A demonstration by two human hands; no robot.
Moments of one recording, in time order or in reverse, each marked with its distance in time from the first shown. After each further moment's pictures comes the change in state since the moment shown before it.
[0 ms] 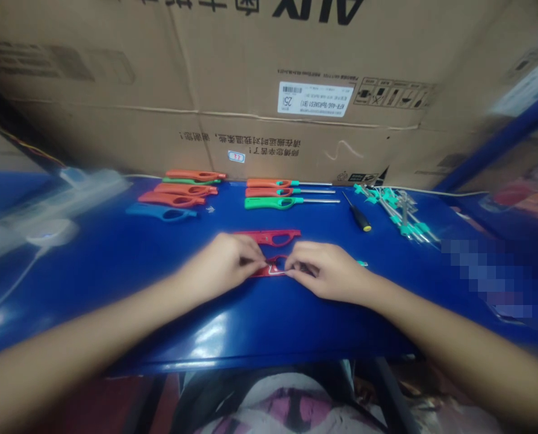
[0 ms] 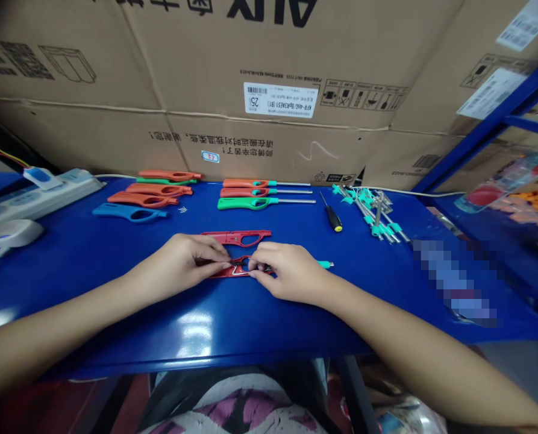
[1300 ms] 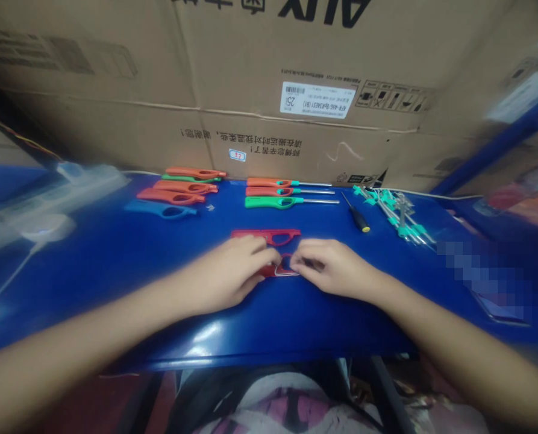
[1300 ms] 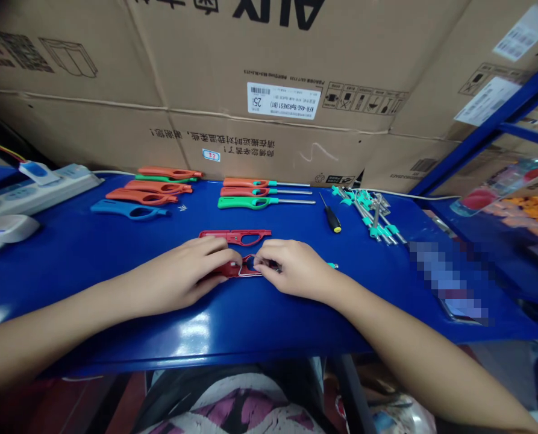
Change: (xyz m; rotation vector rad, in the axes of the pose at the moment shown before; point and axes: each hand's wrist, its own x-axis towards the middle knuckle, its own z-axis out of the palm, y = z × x) left_hand -0.009 0.012 -0.002 0.244 -0.084 0.189; right_hand -0.001 0.004 -0.009 -0.044 -0.024 -0.022
